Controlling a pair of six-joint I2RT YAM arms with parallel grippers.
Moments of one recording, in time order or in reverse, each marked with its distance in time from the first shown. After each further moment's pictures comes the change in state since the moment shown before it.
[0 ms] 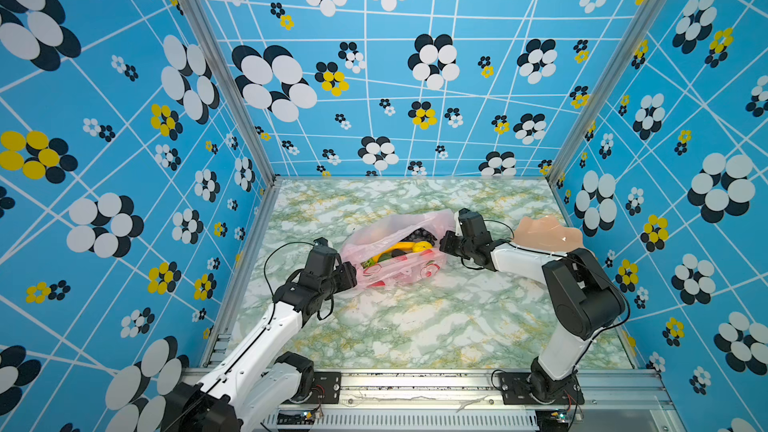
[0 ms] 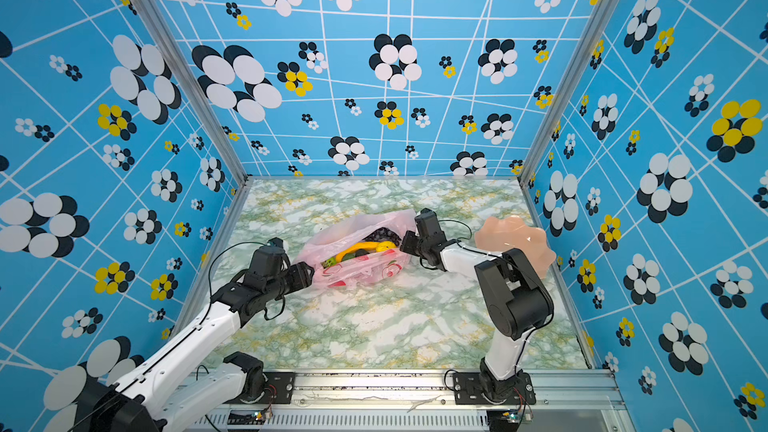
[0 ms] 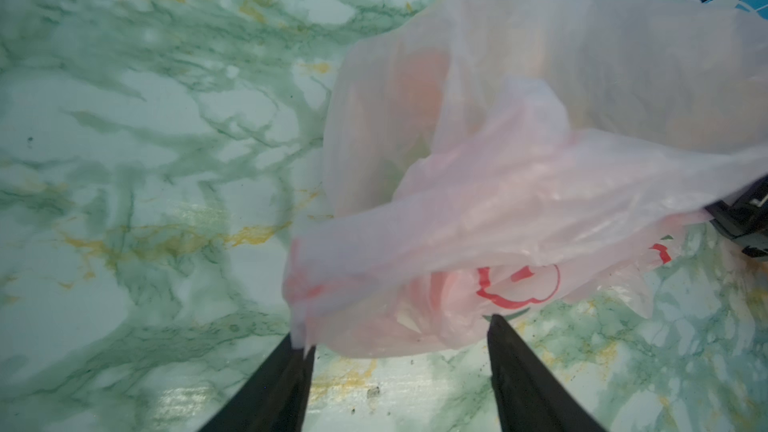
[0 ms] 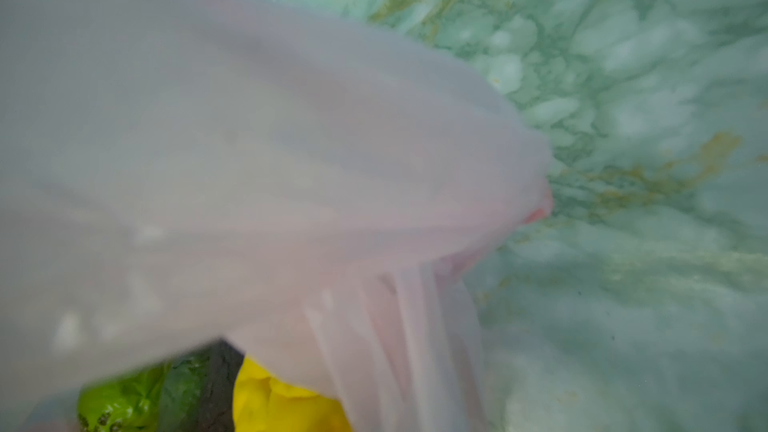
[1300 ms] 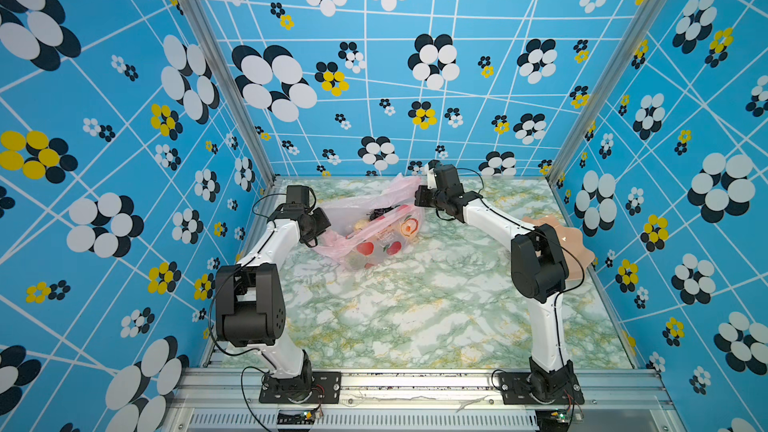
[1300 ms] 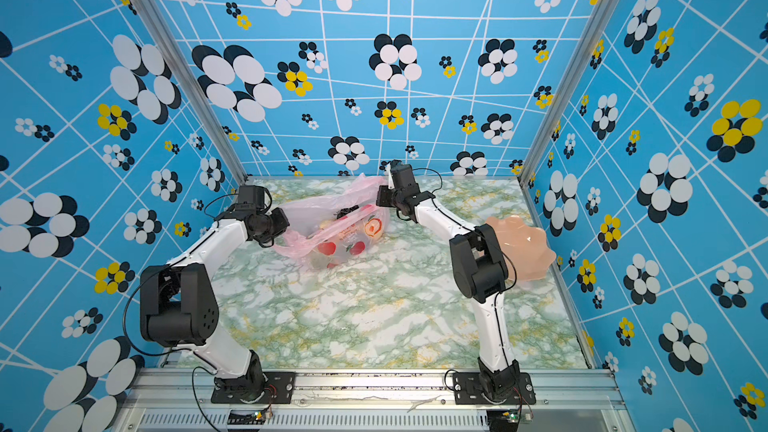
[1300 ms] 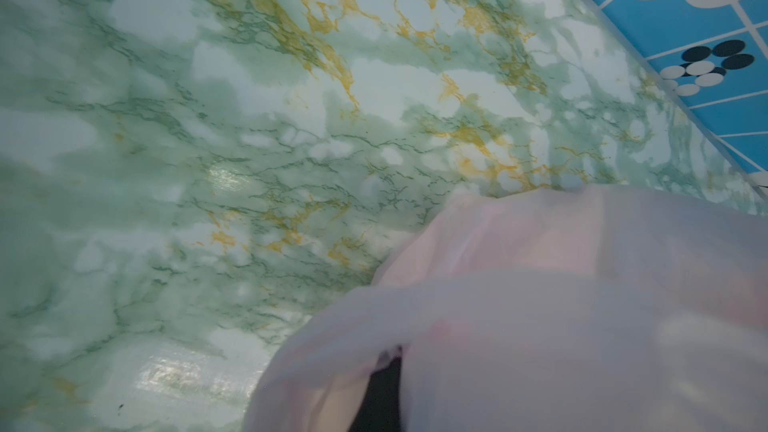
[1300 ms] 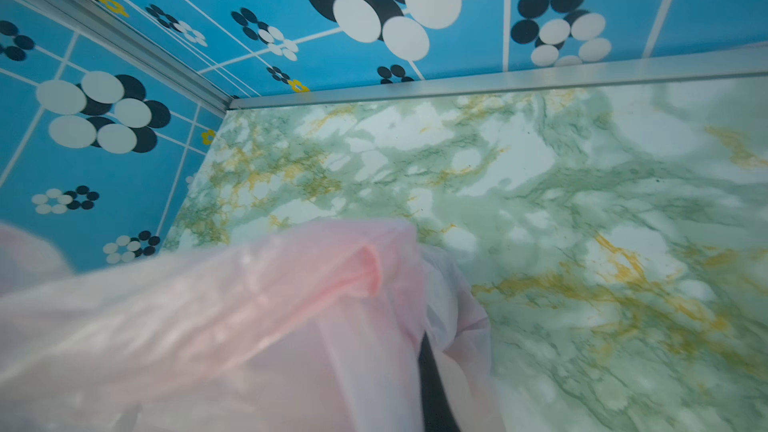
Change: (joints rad) left arm 0.430 0.671 0.550 -0.008 0.223 0.049; right arm 0.030 0.382 0.773 -0.222 -0.038 -0.196
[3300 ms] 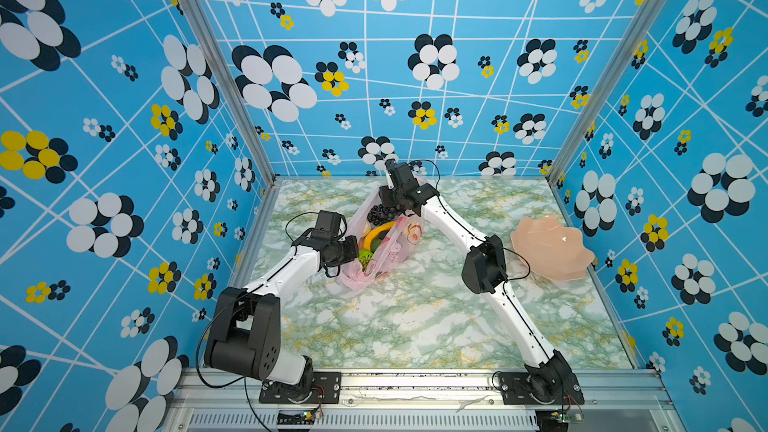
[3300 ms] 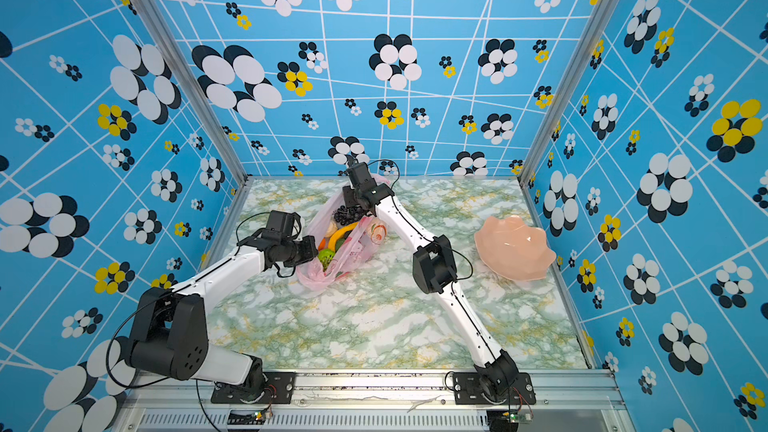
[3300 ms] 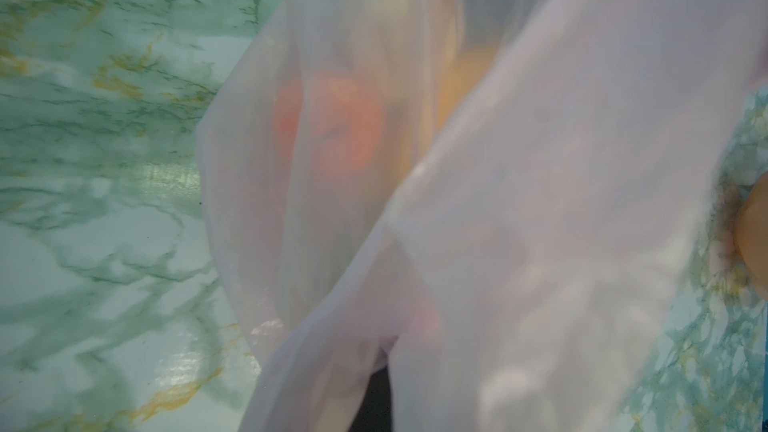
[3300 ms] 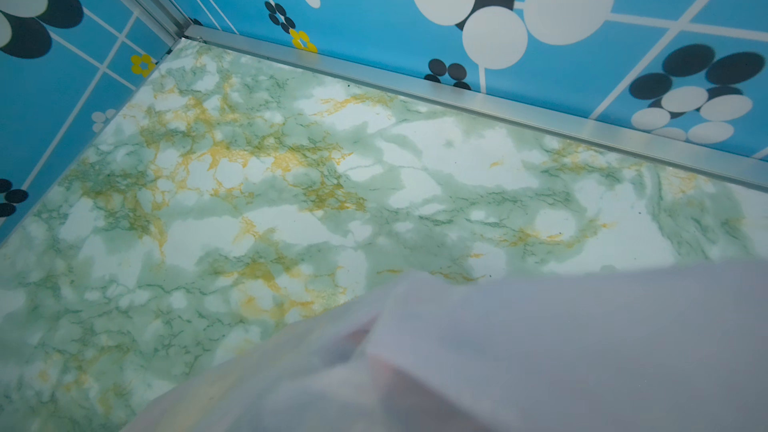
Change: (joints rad) left arm -0.251 -0.172 -0.292 0.077 0.072 0.060; right arm 0.158 0.559 0.957 -0.482 0.211 -0.195
